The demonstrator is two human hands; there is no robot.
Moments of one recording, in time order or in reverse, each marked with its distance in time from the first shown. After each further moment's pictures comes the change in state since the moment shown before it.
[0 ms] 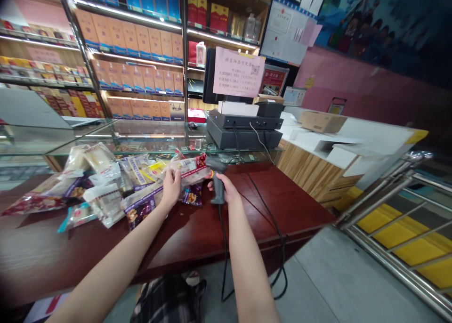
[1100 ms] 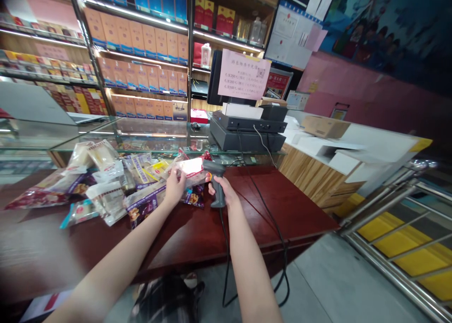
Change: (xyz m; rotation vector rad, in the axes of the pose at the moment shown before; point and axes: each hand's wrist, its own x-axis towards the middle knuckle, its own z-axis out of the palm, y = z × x) left_hand 0.002 -0.005 0.000 0.119 -0.059 0.049; right_hand 0.003 0.009 0.012 -0.037 -0.187 -0.139
